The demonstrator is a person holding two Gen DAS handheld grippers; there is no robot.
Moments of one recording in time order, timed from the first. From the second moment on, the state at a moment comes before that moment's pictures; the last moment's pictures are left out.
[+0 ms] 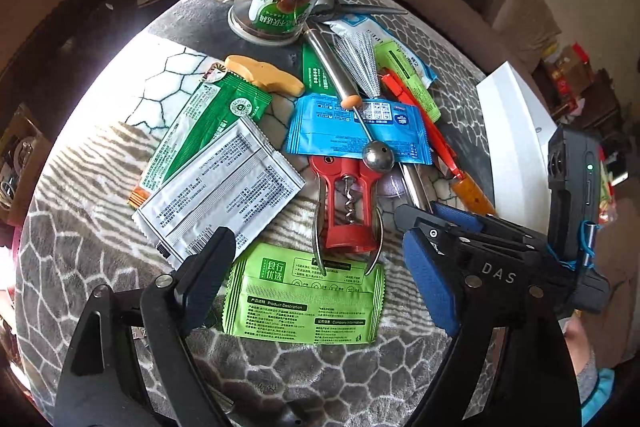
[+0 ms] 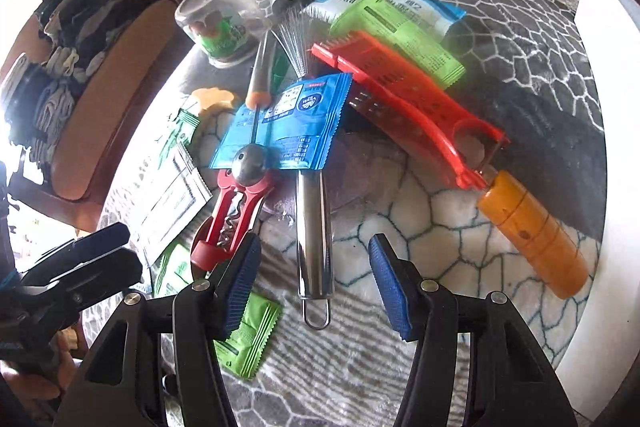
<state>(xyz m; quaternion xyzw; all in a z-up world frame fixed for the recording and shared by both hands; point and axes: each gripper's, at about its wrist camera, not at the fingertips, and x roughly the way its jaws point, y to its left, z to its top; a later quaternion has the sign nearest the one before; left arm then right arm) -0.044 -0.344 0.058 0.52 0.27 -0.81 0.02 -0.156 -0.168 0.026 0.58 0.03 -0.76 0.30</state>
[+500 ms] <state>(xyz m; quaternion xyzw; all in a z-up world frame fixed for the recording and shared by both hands) -0.036 -0.329 0.054 0.52 0.27 -0.81 -0.01 -0.083 -0.106 0.041 0.58 0.04 -0.75 0.32</state>
